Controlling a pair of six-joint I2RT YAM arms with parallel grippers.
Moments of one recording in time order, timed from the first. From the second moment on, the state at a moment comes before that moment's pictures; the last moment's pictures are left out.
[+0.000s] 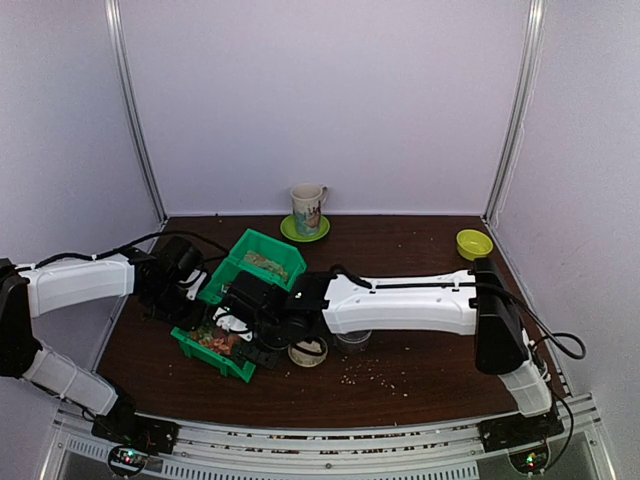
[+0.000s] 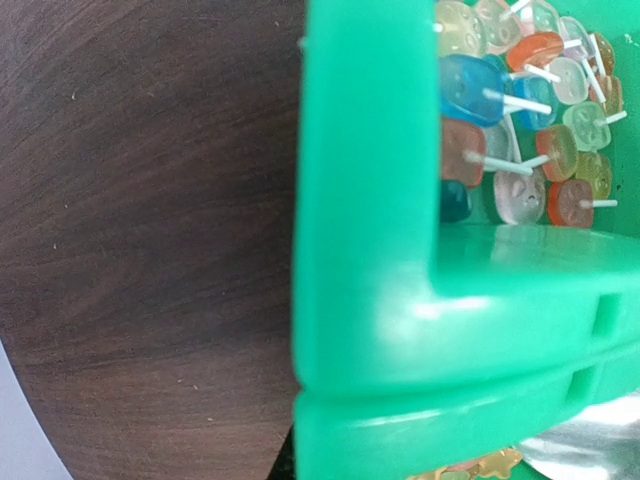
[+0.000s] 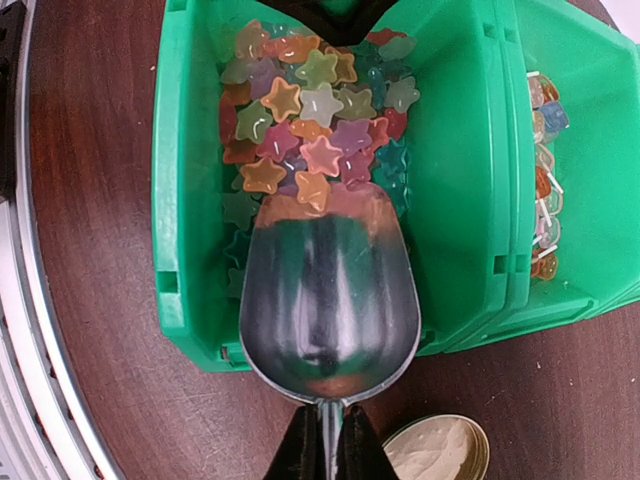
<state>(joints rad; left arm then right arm) -0.49 1.35 0.83 -0.72 -0.10 -0.19 1.28 2.27 2.02 -0.73 0.17 -0.02</state>
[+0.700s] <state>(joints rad) -0.50 1.32 0.82 -0.64 0.01 -0.22 1.27 2.27 1.97 -0.54 0.24 0.14</state>
